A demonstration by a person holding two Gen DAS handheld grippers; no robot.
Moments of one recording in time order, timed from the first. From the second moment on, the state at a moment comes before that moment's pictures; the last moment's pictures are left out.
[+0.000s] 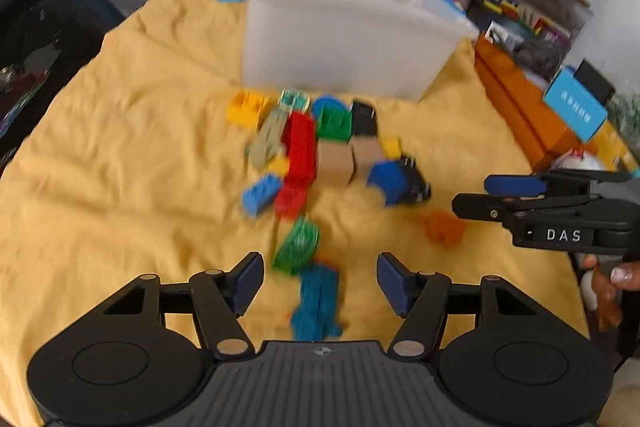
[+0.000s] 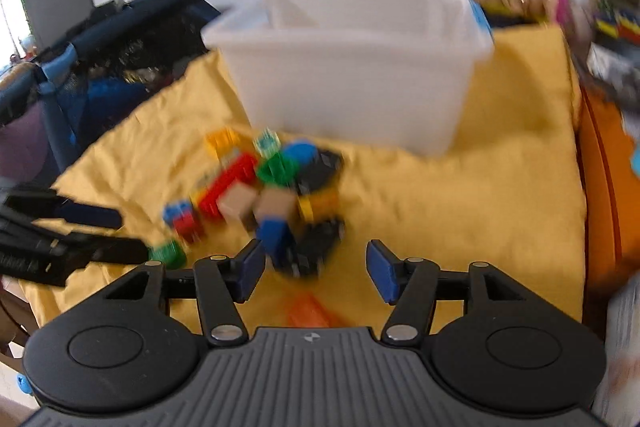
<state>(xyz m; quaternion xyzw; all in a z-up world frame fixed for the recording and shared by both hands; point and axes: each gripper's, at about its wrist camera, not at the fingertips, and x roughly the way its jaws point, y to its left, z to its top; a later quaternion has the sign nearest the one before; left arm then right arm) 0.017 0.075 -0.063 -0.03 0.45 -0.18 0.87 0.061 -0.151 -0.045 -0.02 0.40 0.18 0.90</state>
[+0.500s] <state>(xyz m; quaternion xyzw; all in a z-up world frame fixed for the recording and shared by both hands) -0.001 0.059 -0.087 0.01 0.49 -0.18 0.85 0.034 -0.144 -0.081 -0.03 0.45 0.22 0.87</state>
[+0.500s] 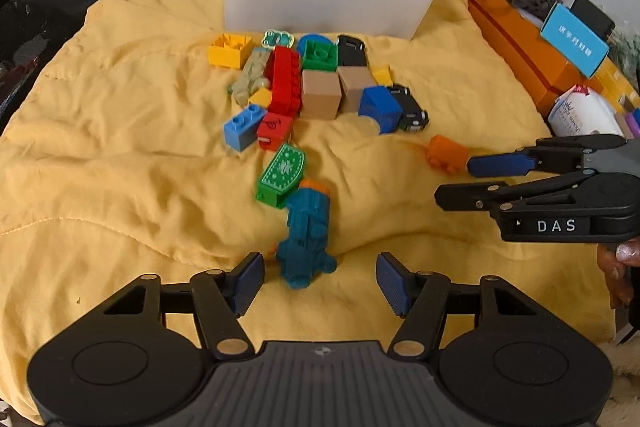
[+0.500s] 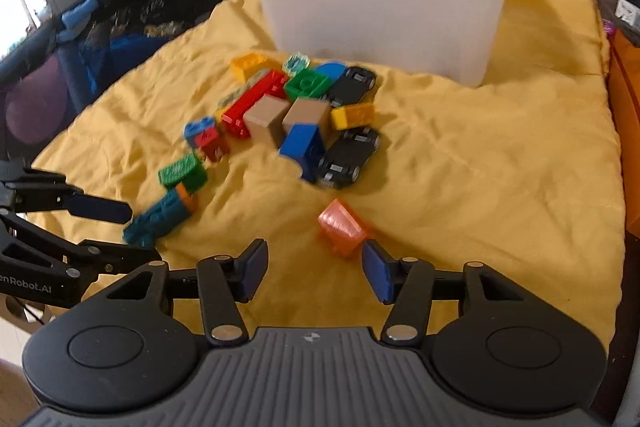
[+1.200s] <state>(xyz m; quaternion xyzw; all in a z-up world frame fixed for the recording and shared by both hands) 0.013 0.040 -0.092 0.09 0.47 -0.22 0.85 0.080 -0.142 -0.059 -0.02 0.41 0.19 0.89</state>
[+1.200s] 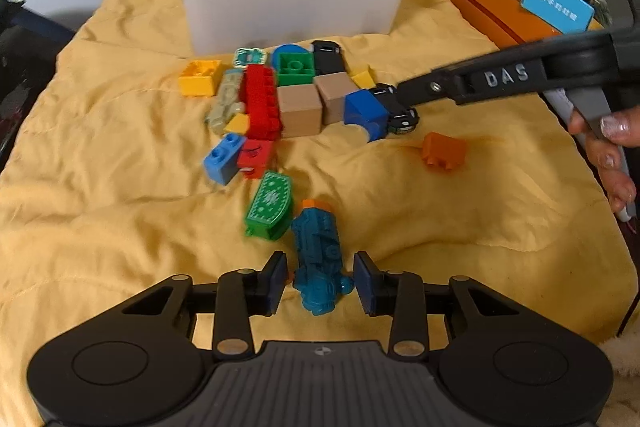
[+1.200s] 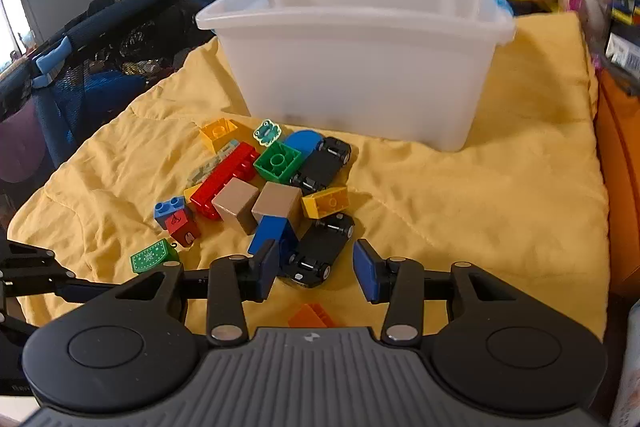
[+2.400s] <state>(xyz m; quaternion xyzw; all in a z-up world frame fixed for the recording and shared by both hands) 0.021 0.077 -0.095 0.00 0.49 -0.26 0.83 0.165 0.016 -0.062 -0.13 0.43 0.18 0.87</state>
